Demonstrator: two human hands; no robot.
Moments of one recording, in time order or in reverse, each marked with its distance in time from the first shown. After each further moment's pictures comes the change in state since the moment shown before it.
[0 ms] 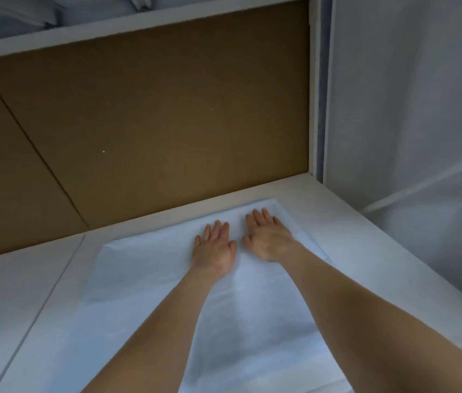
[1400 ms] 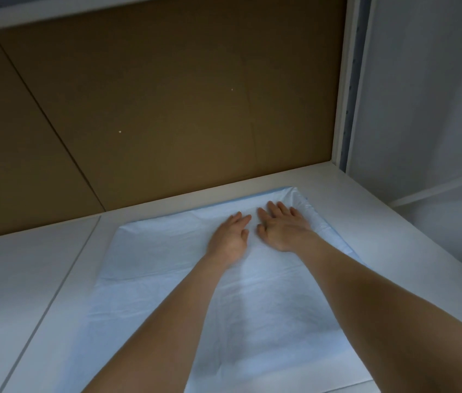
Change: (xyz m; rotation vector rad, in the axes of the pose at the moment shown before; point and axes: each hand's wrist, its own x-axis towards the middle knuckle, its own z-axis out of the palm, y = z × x) left_hand 0.009 -0.013 0.004 -0.225 0.042 0.105; right_hand 0.017 -0.003 0.008 -0.085 -0.053 0.016
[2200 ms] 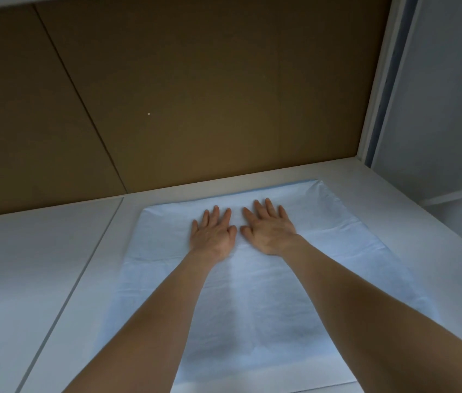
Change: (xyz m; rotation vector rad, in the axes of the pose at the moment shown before) left_hand -0.035 -0.065 -0.022 0.234 -0.092 -0.247; right_hand 0.001 -0.079 0.015 -0.001 0.005 -0.110
